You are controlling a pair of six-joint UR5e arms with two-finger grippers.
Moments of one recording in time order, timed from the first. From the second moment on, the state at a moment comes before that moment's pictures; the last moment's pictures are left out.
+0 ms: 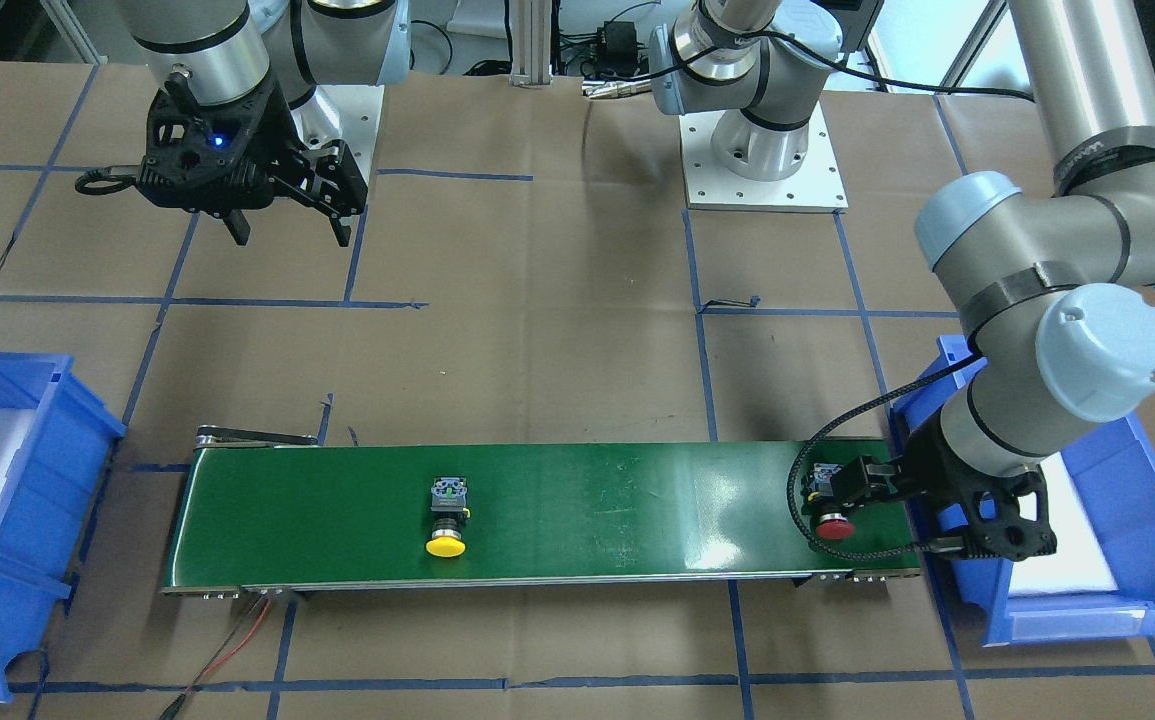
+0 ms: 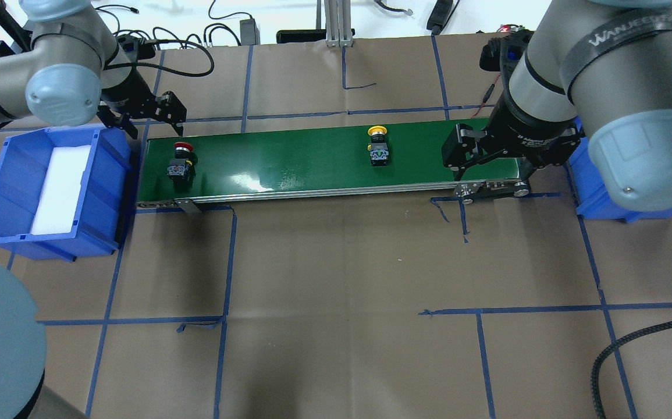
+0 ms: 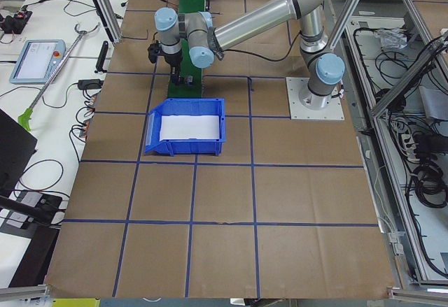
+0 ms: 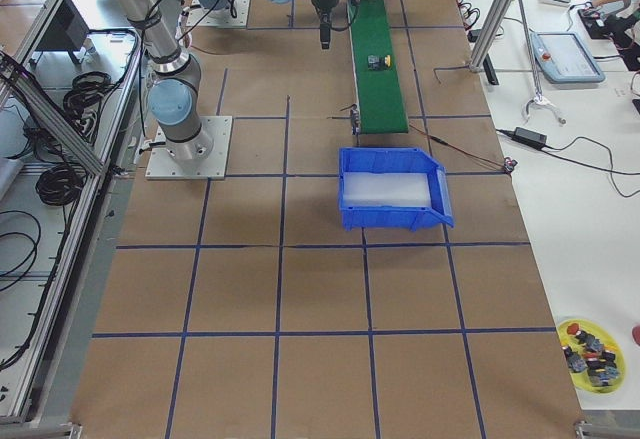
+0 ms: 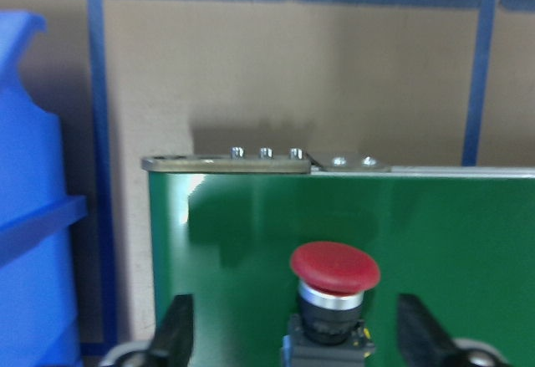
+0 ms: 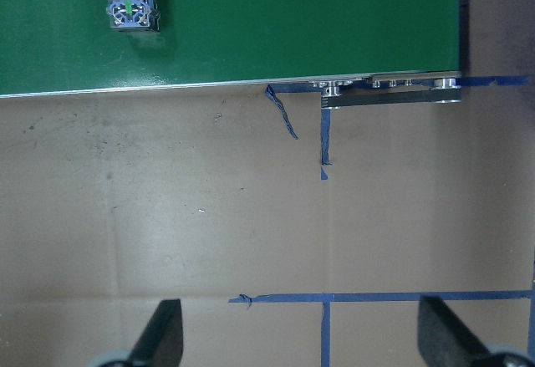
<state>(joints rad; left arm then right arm) -1.38 -1.97 -1.50 -1.24 1.56 0.15 1.63 -1.68 1.76 -1.70 -1.54 0.08</state>
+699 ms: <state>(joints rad) -1.46 -1.73 -1.39 -1.67 1.57 0.07 1.62 -1.51 1.70 -1.82 -1.53 0.08</state>
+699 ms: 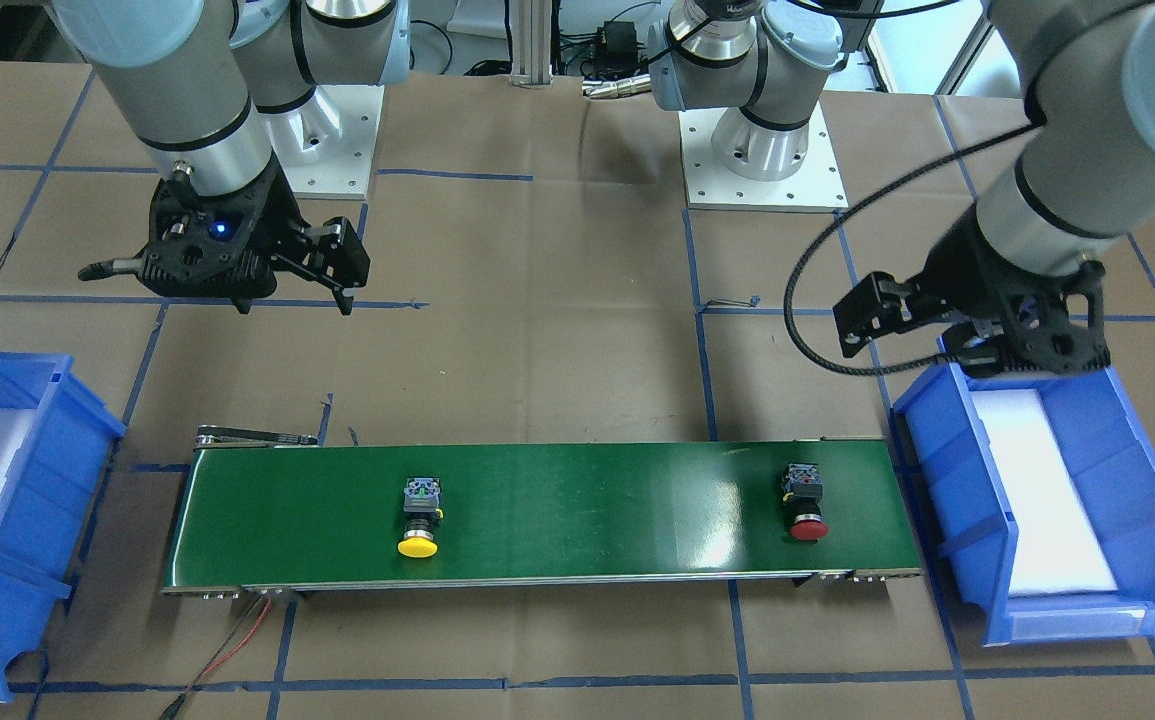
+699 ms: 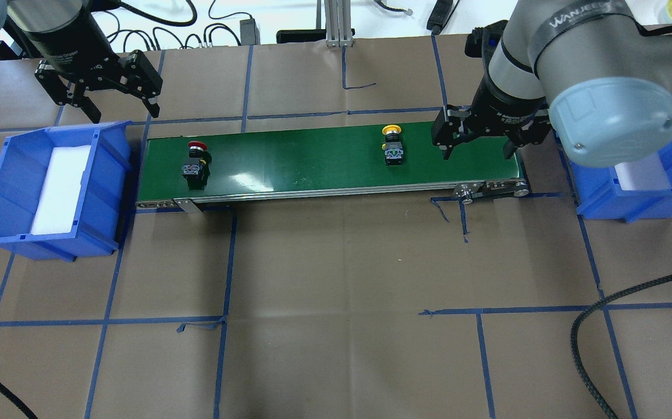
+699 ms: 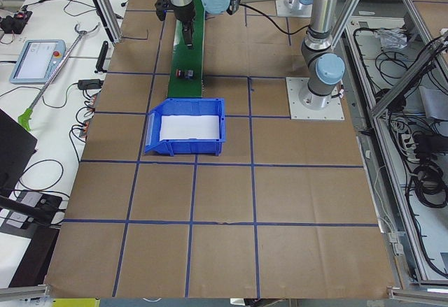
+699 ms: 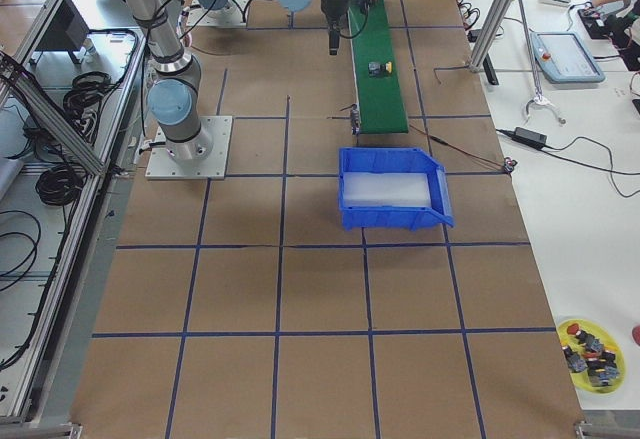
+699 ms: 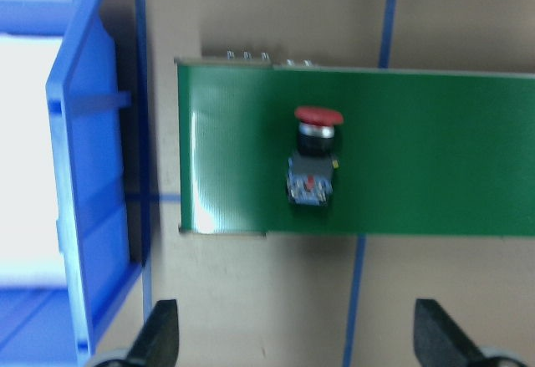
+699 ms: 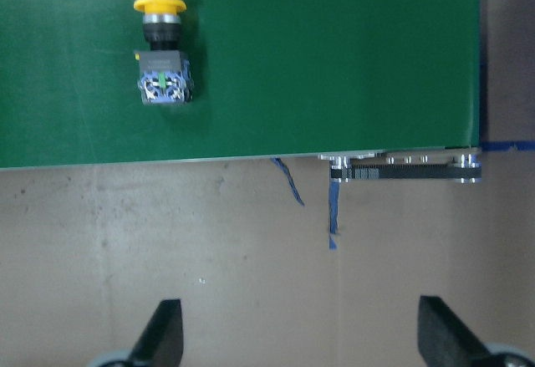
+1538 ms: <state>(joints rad) -1.52 -1.63 -1.51 -1.64 1.57 0.04 1.63 -1.28 1.62 -2.03 -1.49 0.12</state>
